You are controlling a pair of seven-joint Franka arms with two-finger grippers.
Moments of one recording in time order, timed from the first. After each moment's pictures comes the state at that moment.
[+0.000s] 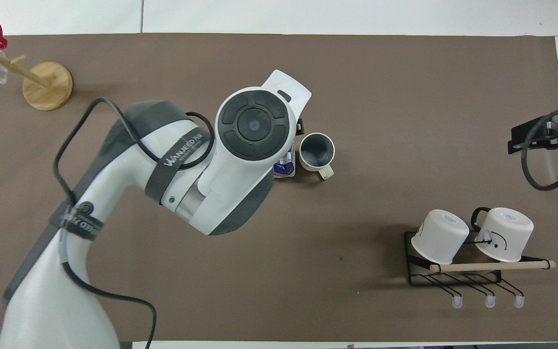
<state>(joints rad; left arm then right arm) -0.69 0.29 0.01 -1.50 0.14 1.96 -0.85 0.02 -0.01 -0.03 -1.56 -0.01 1.49 0.13</state>
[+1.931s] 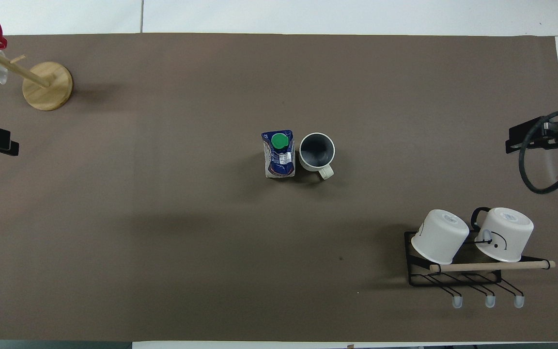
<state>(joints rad) -0.01 0.00 0.02 -1.56 -0.03 1.51 0.06 0.03 -0.01 -0.02 -1.57 -0.01 1.51 0.10</state>
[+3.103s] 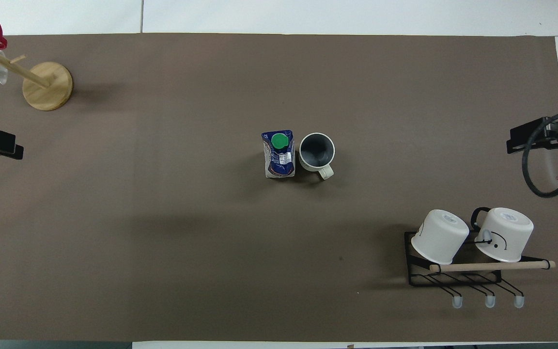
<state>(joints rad) -0.01 0.00 0.01 -1.56 -0.03 1.50 0.06 0.03 -0.01 -0.03 -1.56 -0.01 1.50 0.06</state>
